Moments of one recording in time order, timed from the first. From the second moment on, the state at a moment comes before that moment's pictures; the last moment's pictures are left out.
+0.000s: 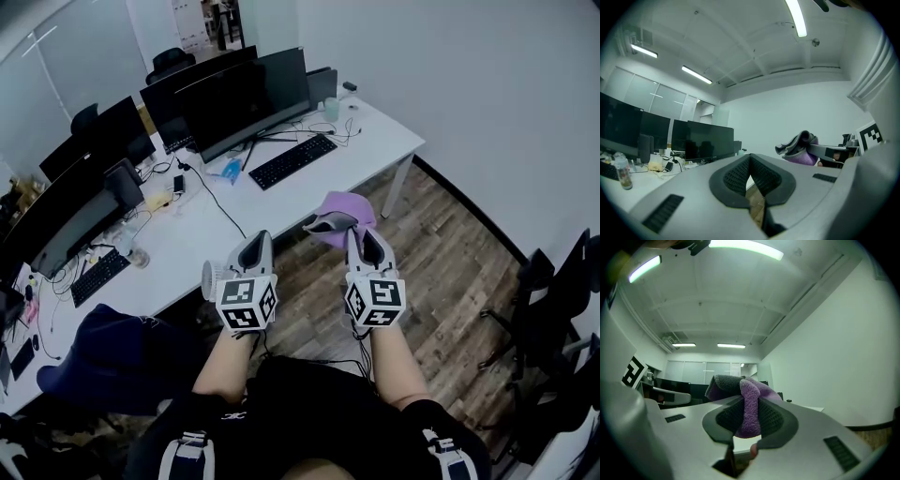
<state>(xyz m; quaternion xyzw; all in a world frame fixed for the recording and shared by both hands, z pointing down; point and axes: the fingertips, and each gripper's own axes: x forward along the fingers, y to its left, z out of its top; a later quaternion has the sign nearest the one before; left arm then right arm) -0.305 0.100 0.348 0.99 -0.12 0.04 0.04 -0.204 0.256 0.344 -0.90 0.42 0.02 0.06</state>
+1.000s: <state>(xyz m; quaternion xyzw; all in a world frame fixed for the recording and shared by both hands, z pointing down) -0.158 0.051 0.375 0.99 -0.13 0.03 0.04 -0.065 0.192 0.363 -0.89 0.45 0.02 0.04</state>
